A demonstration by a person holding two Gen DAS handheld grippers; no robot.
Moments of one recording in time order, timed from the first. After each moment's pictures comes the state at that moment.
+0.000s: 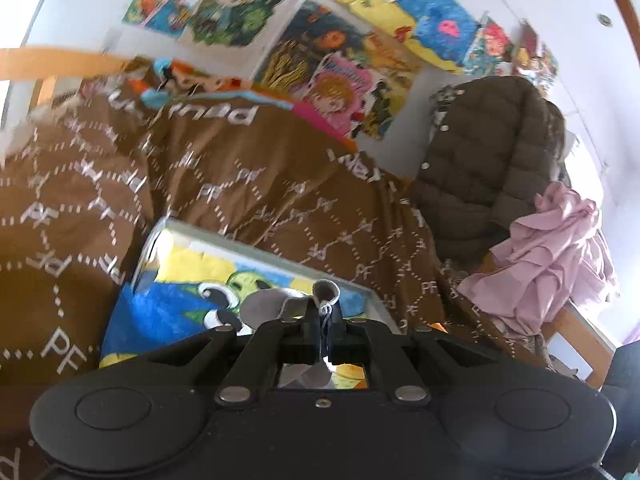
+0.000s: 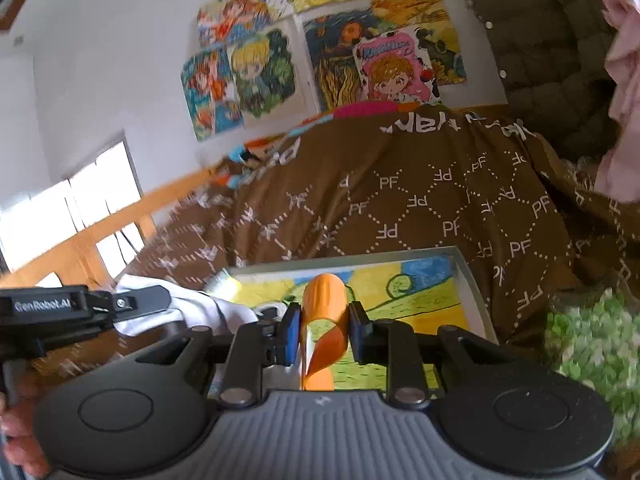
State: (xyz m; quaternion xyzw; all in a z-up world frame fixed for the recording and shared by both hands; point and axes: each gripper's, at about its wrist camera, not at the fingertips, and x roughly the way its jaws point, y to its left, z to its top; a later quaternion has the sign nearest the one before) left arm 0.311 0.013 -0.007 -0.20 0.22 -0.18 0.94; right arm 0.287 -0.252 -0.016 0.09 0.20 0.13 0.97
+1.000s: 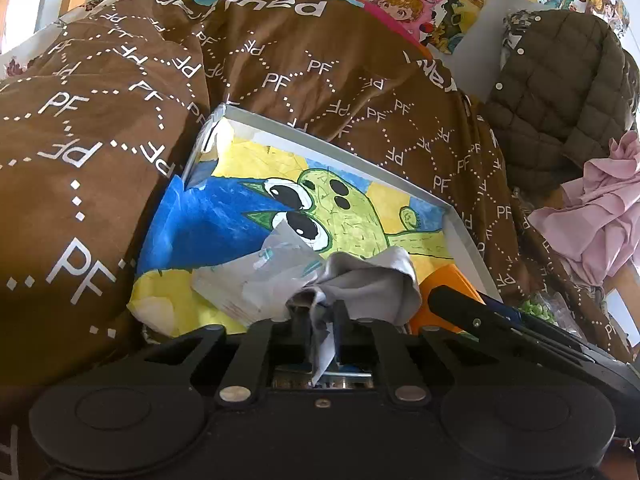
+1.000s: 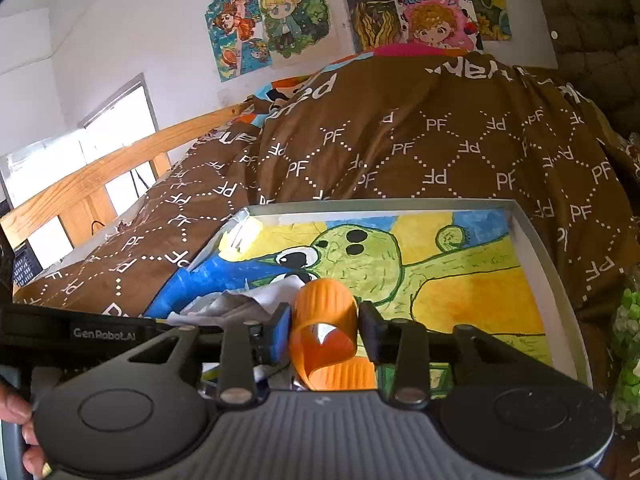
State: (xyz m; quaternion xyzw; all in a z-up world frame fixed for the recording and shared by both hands) left arm 0.350 0.021 -0.061 -0.18 0.36 -0.13 0.91; right arm 0.319 -0.216 -0.045 0.07 0.26 0.18 0.95
